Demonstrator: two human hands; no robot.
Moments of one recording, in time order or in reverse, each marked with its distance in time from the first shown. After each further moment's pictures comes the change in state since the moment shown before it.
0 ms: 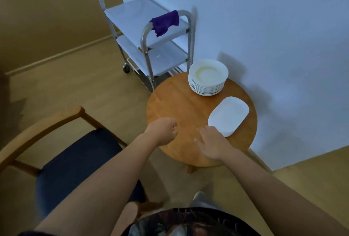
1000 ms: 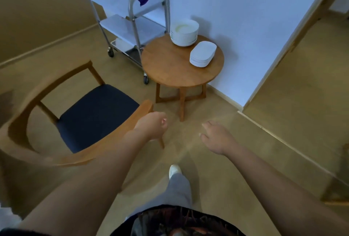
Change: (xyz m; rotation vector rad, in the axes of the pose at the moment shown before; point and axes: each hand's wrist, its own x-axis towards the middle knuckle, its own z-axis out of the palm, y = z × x) left_hand -0.392 -0.012 0.154 -0.008 0.017 0.123; right_hand -0.385 -0.129 0.196 0.038 0.084 0.232
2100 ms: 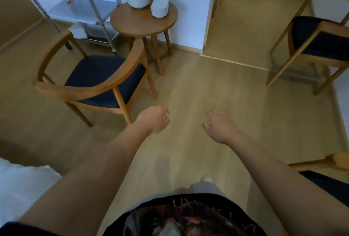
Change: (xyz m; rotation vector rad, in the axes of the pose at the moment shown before) left_hand -0.433 -0.135 0.088 0.212 -0.183 0.404; right_hand -0.410 -0.265 0.245 0.086 0.167 0.430
